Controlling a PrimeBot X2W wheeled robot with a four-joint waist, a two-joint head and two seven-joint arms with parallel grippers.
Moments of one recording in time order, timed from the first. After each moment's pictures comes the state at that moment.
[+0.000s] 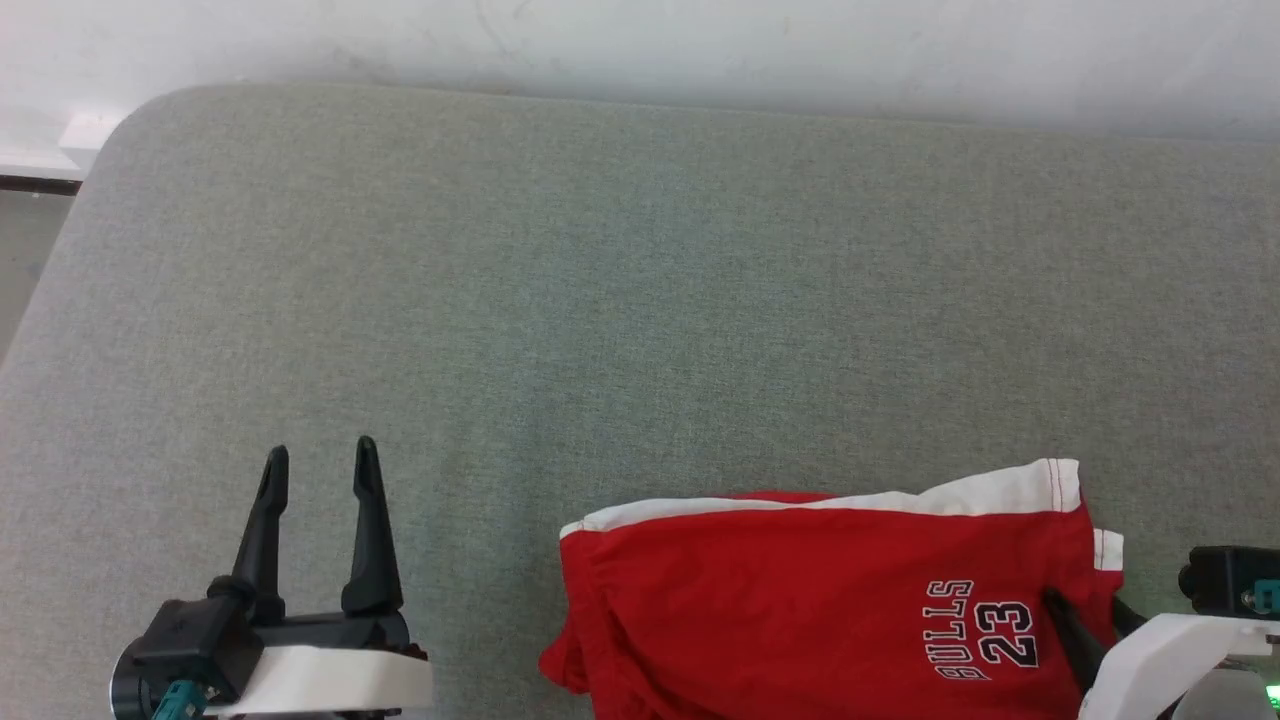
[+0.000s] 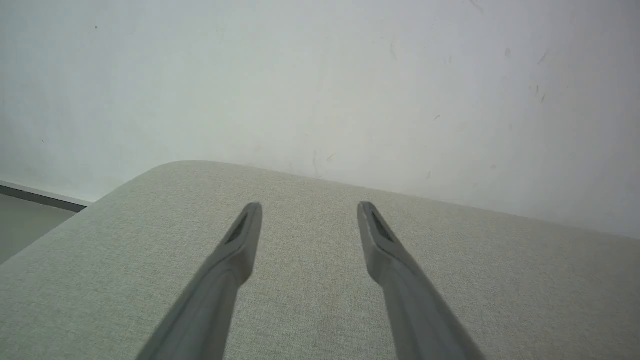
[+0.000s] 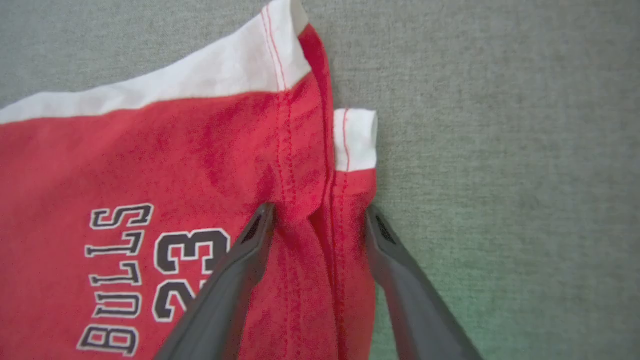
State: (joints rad) left arm 0.10 0.18 -0.11 -0.19 -0.31 0.16 -0.26; right arm 0.15 -0.06 -0.18 -0.06 0.28 0.13 0.54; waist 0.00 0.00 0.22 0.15
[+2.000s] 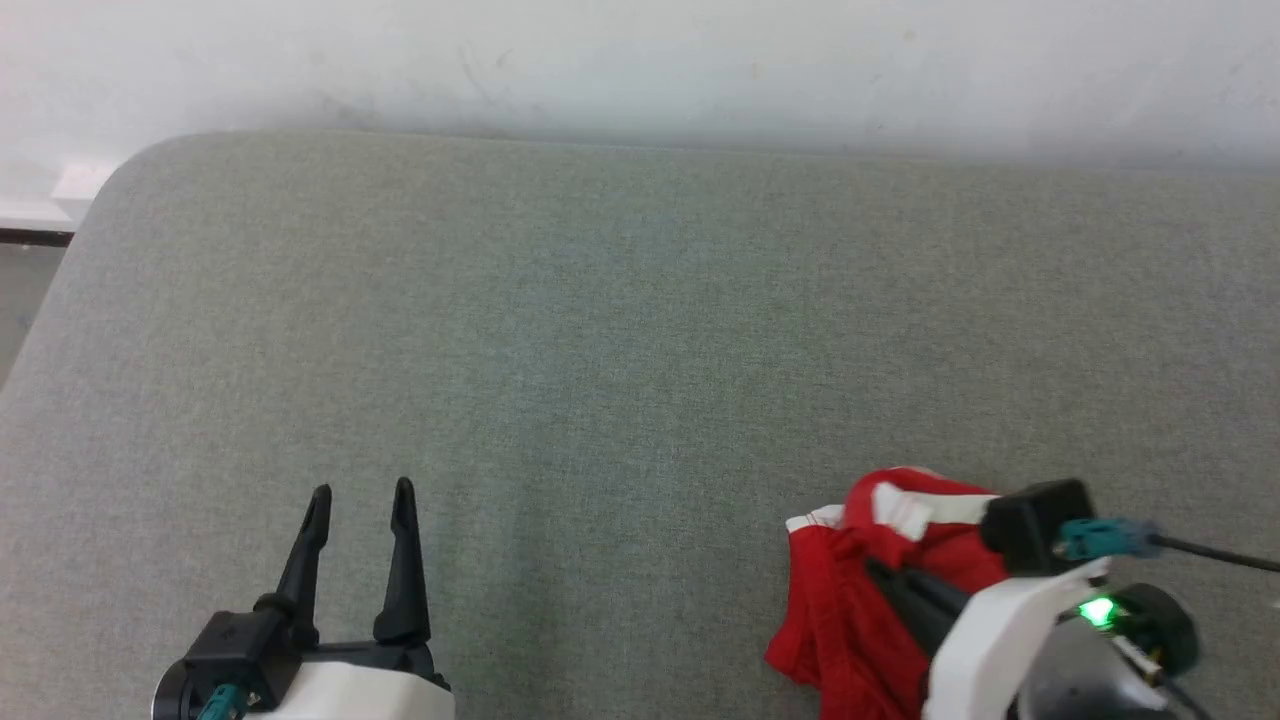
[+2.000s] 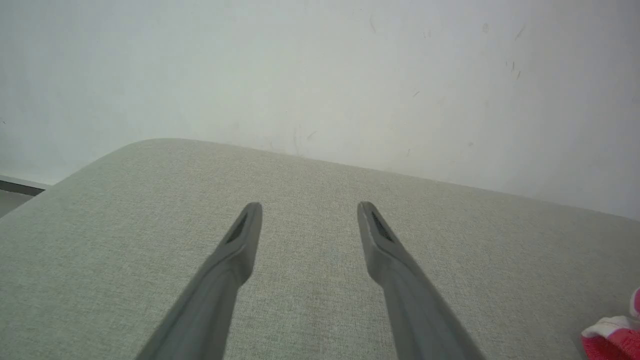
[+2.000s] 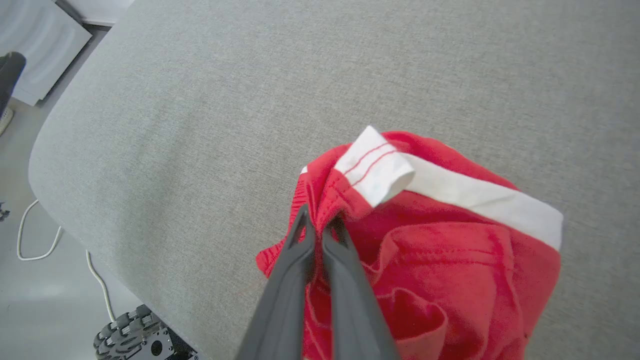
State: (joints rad) left arm 0.11 0.14 -0.10 -0.07 -0.29 0.08 -0.26; right arm 0.12 -0.05 0.13 -0.40 0.31 0.13 0.79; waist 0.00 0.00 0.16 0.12
